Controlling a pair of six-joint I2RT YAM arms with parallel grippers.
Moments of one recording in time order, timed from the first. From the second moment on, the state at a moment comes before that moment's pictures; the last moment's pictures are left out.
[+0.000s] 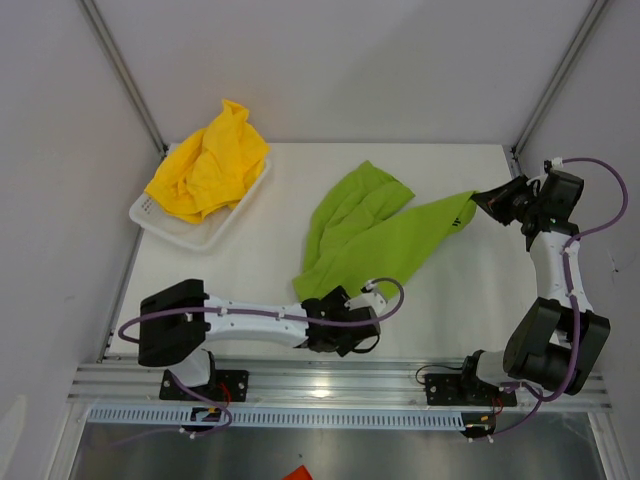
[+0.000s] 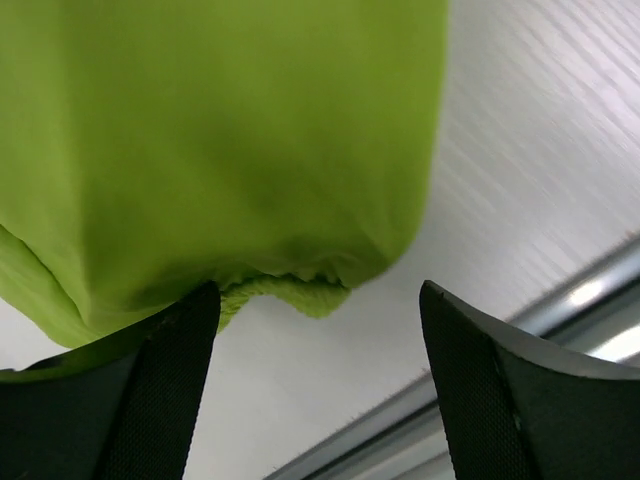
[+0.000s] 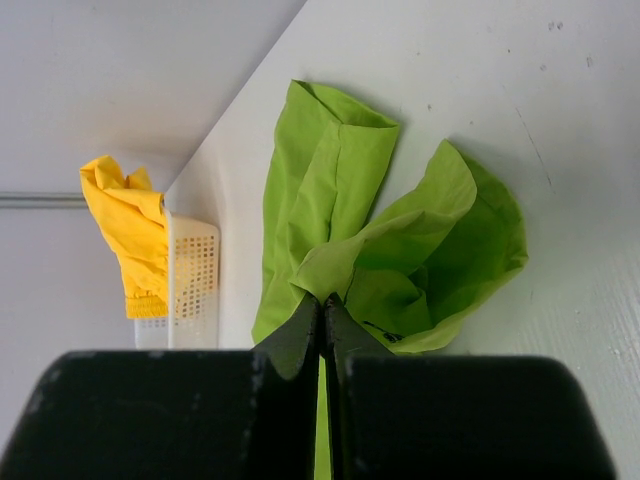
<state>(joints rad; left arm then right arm) -1.39 1.63 1.00 -0.55 -0.51 -0.35 -0.35 1.36 1.06 -0.23 -0.61 0.70</state>
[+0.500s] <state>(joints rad) -1.28 1.73 1.00 -0.48 -0.51 -0.36 -0.35 1.36 1.06 -0.23 -0.62 0.70</state>
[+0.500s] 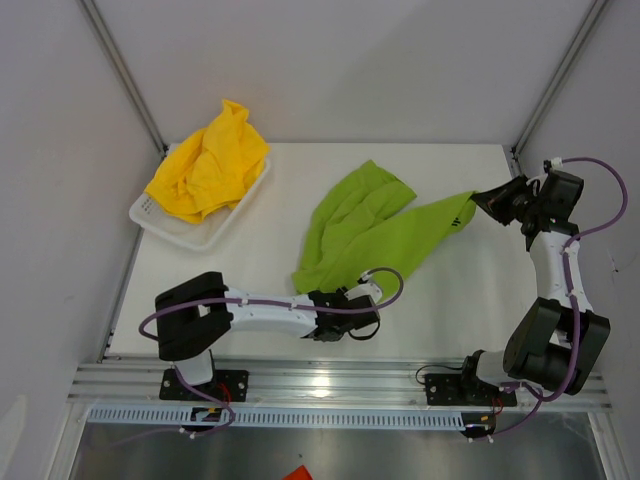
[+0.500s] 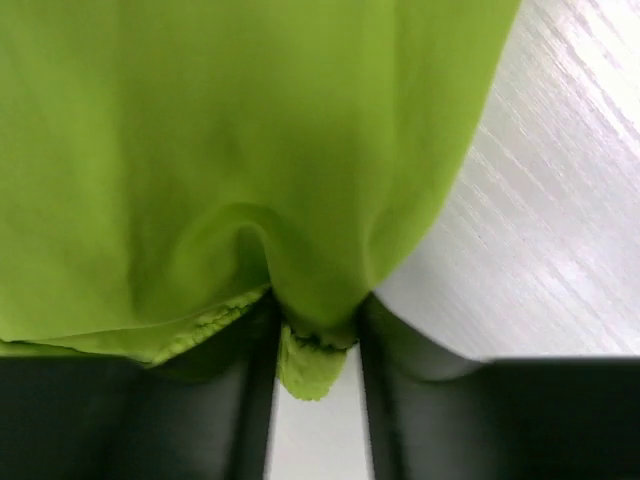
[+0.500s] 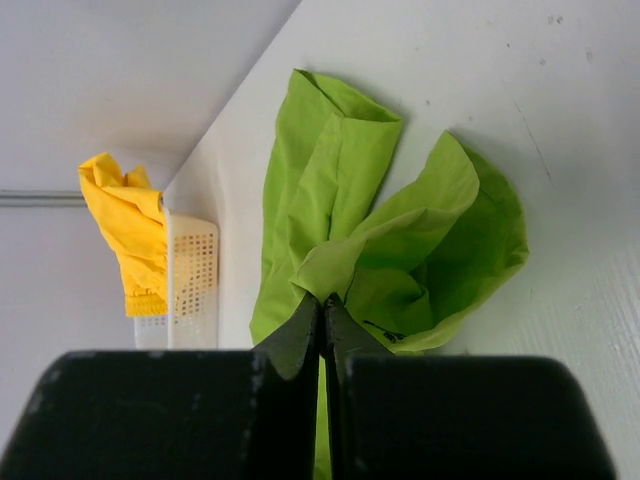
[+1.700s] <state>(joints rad) -0.70 1.52 0.37 0.62 0.91 -0.90 -0.15 1.86 1.69 -0.91 -0.03 0.30</state>
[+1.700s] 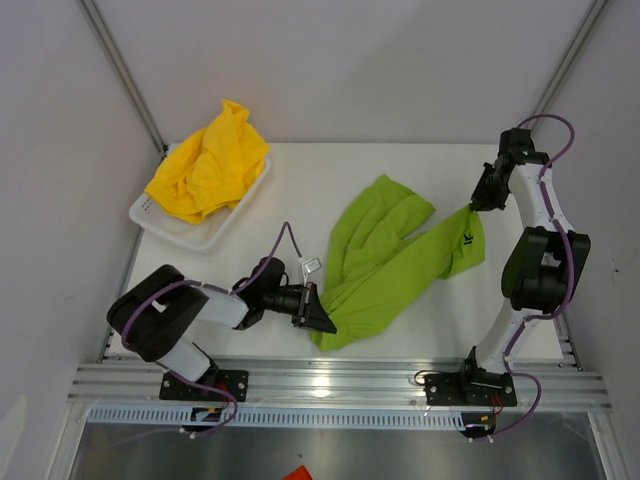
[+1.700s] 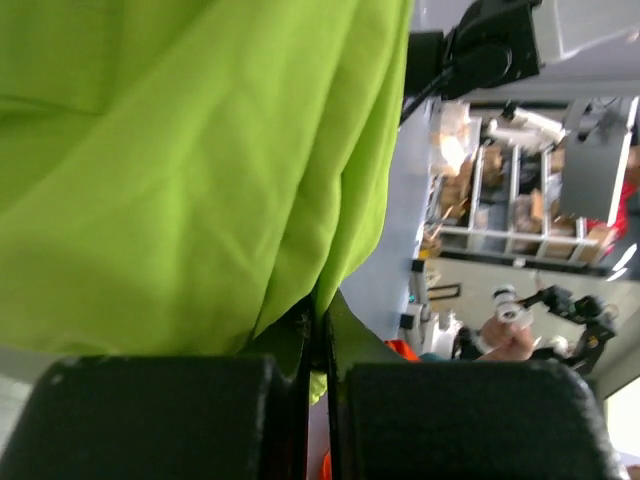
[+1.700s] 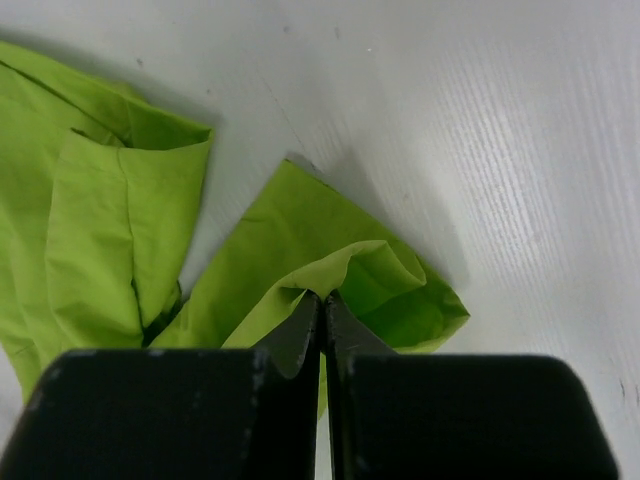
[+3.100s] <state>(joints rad) -0.64 1.19 0.62 -0.10 0.39 -0.62 -0.27 1.94 1.43 -0.51 -0.39 0.35</state>
